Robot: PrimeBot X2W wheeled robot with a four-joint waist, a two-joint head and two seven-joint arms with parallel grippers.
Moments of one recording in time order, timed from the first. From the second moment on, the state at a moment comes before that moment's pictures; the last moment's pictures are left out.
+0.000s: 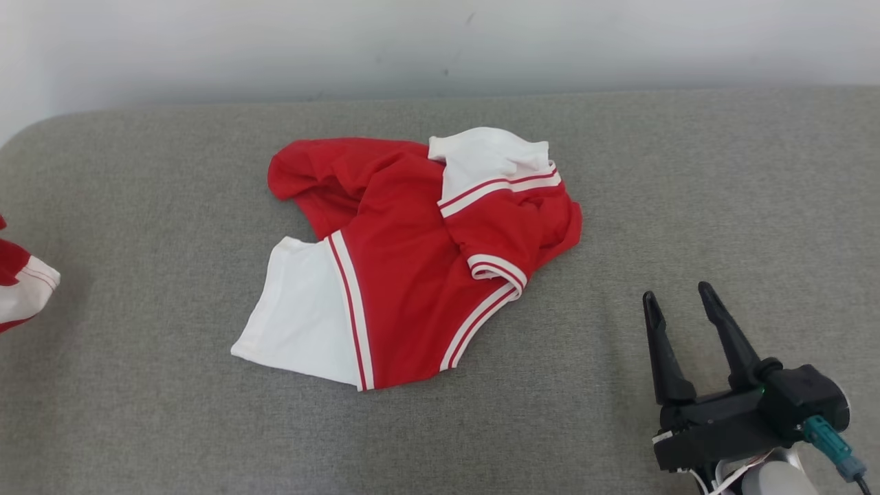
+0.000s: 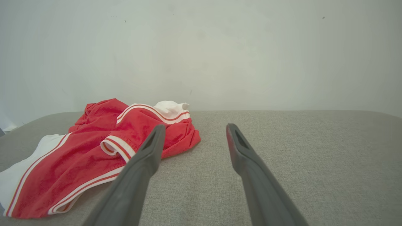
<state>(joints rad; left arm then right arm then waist) -0.59 0.74 -0.17 0.29 -0.66 0.34 -0.18 -0.14 -0.19 0.24 0.04 0.17 0.13 -0.26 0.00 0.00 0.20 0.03</state>
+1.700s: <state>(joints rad) -0.19 0.51 -0.09 -0.07 -0.53 0.37 -0.26 -0.19 -0.13 0.26 0.06 0.20 0.13 -0.26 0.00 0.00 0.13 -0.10</state>
